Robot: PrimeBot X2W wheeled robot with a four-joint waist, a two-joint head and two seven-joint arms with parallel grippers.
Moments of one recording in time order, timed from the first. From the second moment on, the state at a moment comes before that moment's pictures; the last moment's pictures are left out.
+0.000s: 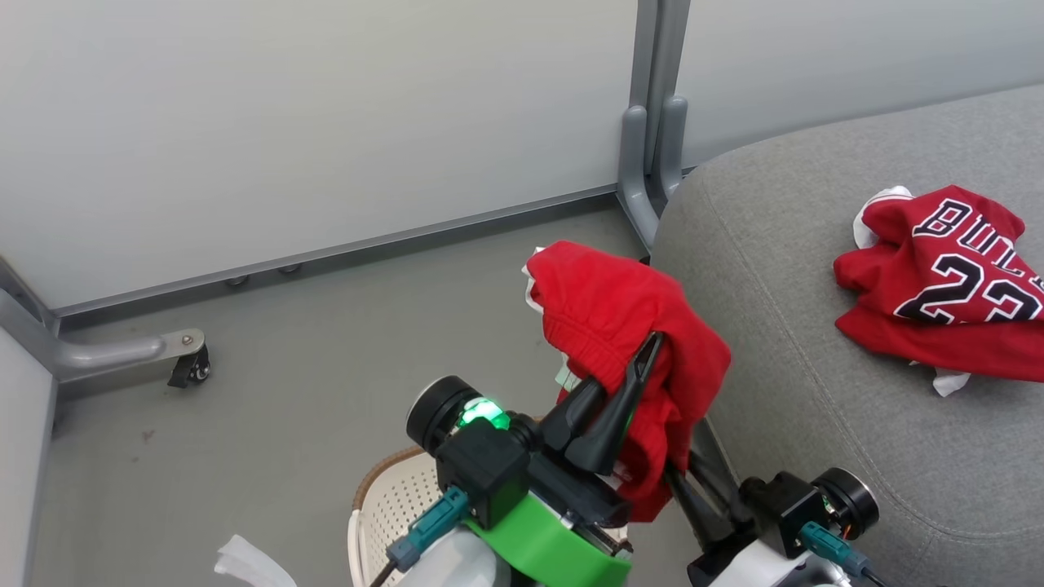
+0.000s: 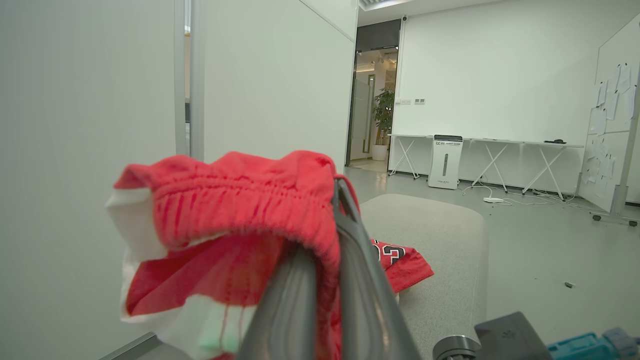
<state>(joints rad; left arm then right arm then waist) -0.29 0.05 -0.76 -0.02 -0.41 -0.04 -0.26 -0.05 -0.12 0.38 0.18 0.13 0.13 -0.26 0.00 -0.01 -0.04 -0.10</state>
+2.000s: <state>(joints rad) -0.31 0.18 -0.70 0.12 -0.38 0.01 -0.26 -0.05 -0.14 0.10 0.02 0.11 0.13 -0.26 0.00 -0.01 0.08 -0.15</state>
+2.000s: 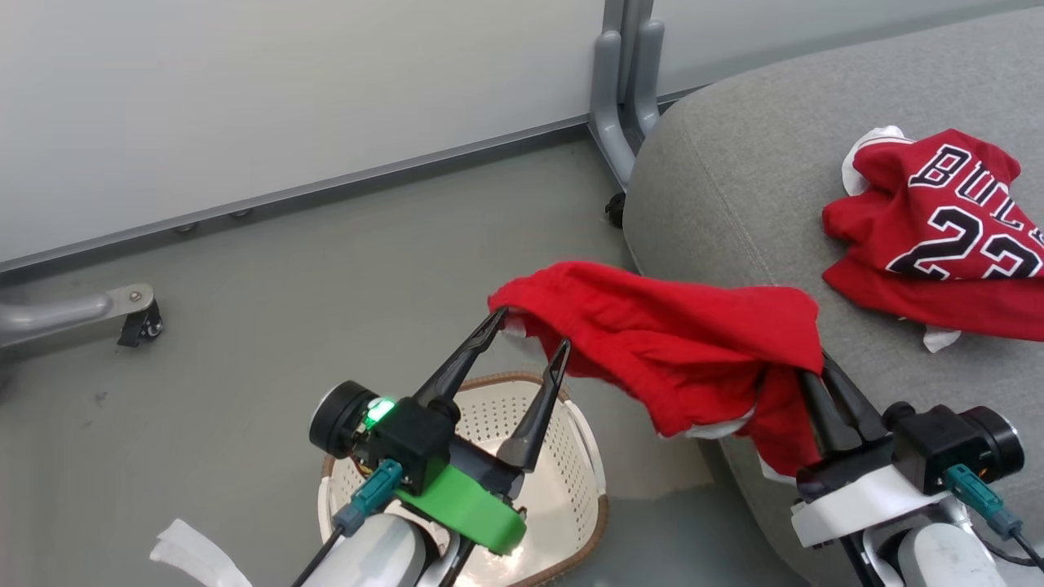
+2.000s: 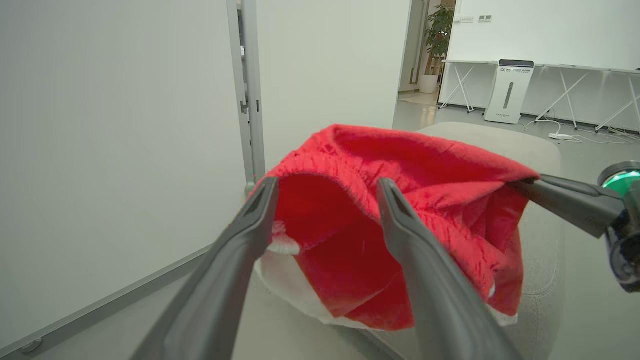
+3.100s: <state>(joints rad) -0.34 0.28 -0.73 0.13 -0.36 -0.04 -0.21 -0.03 -0.06 0.01 -0.19 0.17 0.13 -0.26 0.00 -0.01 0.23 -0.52</state>
